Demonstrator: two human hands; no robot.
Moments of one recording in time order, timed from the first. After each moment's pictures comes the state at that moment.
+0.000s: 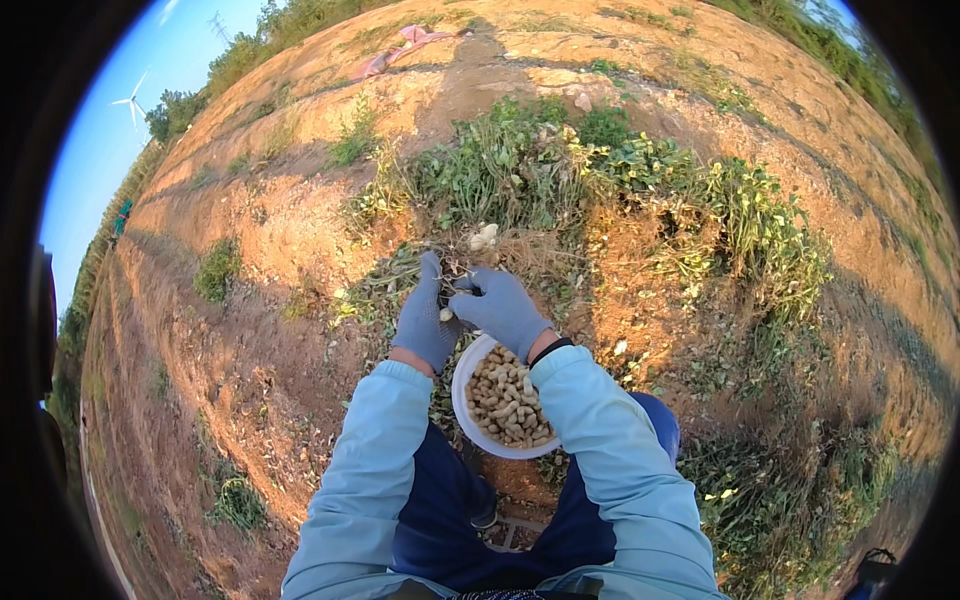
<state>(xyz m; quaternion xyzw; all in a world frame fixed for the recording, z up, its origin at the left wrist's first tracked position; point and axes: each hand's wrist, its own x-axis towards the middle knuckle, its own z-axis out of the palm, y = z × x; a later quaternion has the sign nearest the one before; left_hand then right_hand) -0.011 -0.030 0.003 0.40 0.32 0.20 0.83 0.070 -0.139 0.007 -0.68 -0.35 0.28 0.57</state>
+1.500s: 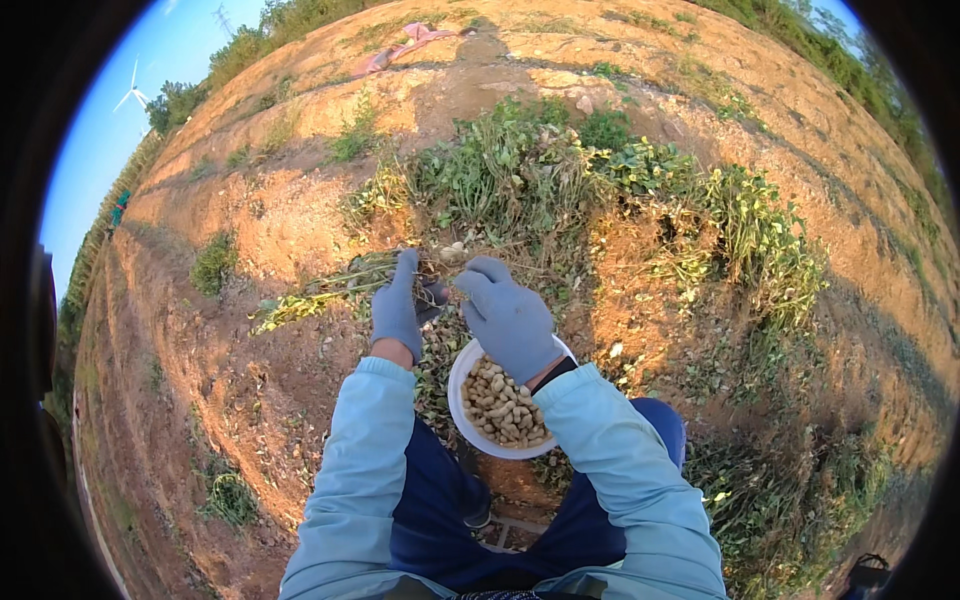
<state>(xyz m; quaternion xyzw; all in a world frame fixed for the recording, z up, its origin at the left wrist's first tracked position) -0.025 -0.014 0.026 0.47 0.41 0.26 0.74 0.048 -0.159 0.020 -0.75 -0.50 -0.09 0.42</state>
